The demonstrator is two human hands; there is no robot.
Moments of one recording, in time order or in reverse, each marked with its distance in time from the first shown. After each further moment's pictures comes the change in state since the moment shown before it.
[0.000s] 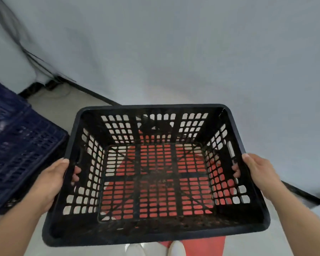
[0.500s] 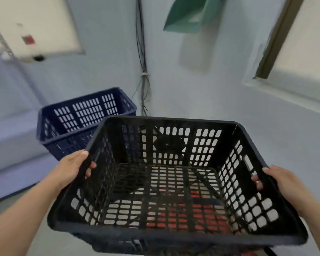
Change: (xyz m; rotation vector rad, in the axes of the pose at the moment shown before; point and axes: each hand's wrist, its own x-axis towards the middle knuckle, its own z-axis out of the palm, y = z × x) left_hand -0.183 0.081 -0.239 -0.056 0.356 0.221; right_hand -0.090 -0.254 0.000 -0.095 -0.338 -0.484
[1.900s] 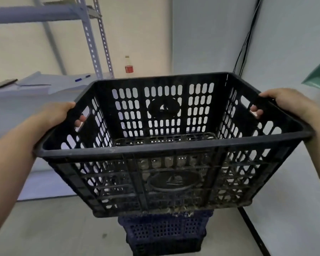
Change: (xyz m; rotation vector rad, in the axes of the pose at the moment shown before) left_hand 0.247 0.081 -0.317 -0.217 0.468 -0.104; right_hand 0.275 -0.483 0.275 0.368 -0.550 -0.209
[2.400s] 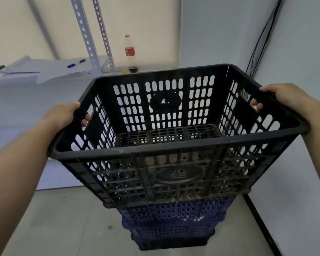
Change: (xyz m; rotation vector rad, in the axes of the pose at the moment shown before) left_hand 0.088 -0.027 0.026 0.107 0.030 -0.081; right_hand 0.099 0.019 0.044 -0.047 -0.013 0.016
